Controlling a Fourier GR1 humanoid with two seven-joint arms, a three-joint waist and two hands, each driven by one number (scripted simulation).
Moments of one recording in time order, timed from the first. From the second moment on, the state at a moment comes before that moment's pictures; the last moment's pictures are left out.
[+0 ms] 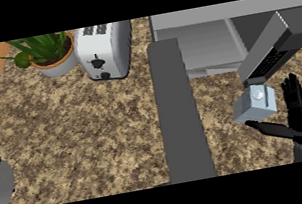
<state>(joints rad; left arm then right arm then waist) 0.41 0.01 0.20 -2.18 0.29 -0.36 -0.09 -0.17 -0.17 -0.30 -0.79 -0.07 -0.08 -0.73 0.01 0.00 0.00</state>
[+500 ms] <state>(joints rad) 0.41 0.01 0.19 -2.17 0.29 -0.35 -0.09 -0.22 -0.19 -0.23 -0.70 -0.13 0.29 -0.82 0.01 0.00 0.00</state>
